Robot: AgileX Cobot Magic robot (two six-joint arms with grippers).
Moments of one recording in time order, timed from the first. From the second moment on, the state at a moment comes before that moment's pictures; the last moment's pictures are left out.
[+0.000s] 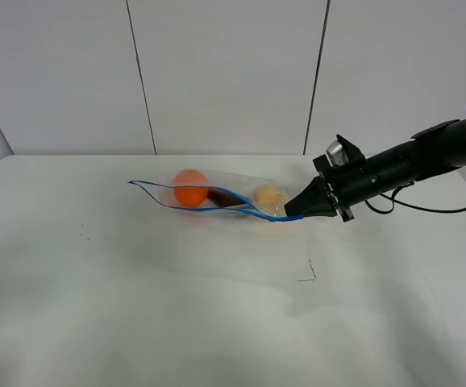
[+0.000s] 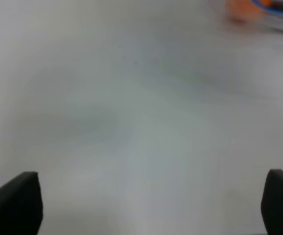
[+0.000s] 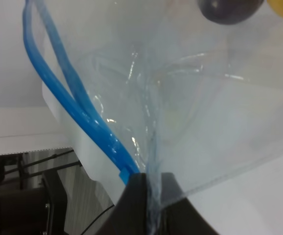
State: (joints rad) left arm -0.02 0.09 -0.58 0.00 1.06 0.07; right arm -0.01 2.08 -1.25 1.20 1.21 -0.89
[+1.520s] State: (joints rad) left arm -0.90 1.24 -0.88 1.21 0.77 -0.28; right arm -0.01 2.08 -1.25 1.18 1.21 -0.89
